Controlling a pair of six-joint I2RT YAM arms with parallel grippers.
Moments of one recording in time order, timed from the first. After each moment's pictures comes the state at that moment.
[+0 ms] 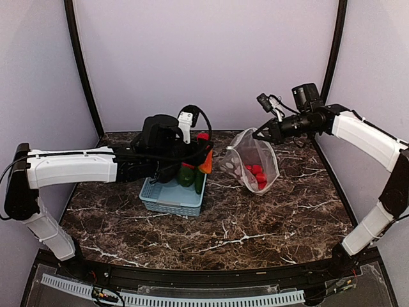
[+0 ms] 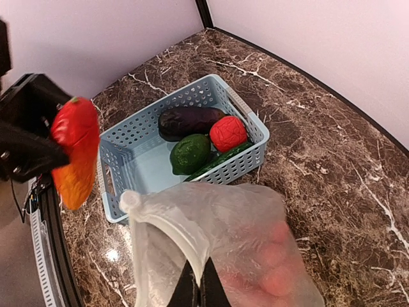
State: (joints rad) left arm -0.95 1.58 1.22 0.03 -0.28 -0.29; right arm 0.39 1.53 1.40 -0.58 -0.68 -0.19
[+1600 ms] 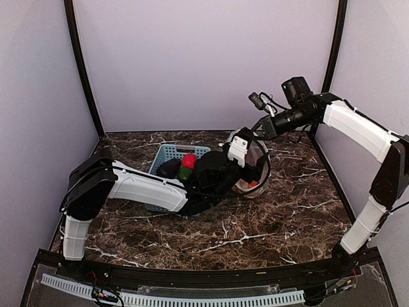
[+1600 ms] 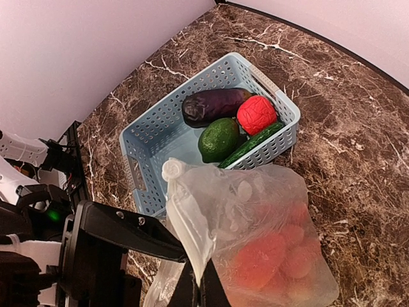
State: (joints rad) left arm -1.15 2.13 1.44 0.83 -0.41 0.08; right arm 0.43 1.64 1.61 -0.80 -0.72 -0.09
